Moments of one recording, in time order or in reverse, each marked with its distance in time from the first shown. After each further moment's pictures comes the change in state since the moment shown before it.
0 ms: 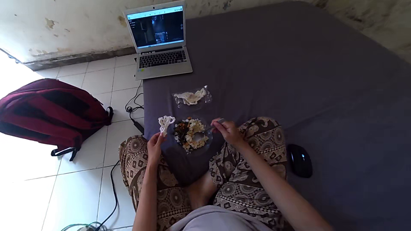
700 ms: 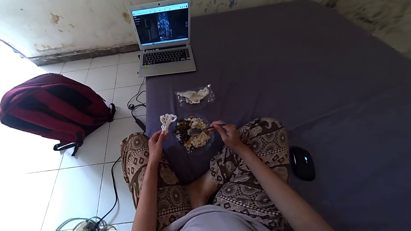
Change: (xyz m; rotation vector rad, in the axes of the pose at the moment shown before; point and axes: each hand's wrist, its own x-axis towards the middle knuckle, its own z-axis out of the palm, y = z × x) left_hand -0.003 0.003 0.001 0.017 0.013 -0.008; right_hand -0.007 0.002 0.012 -0.021 0.039 -0.120
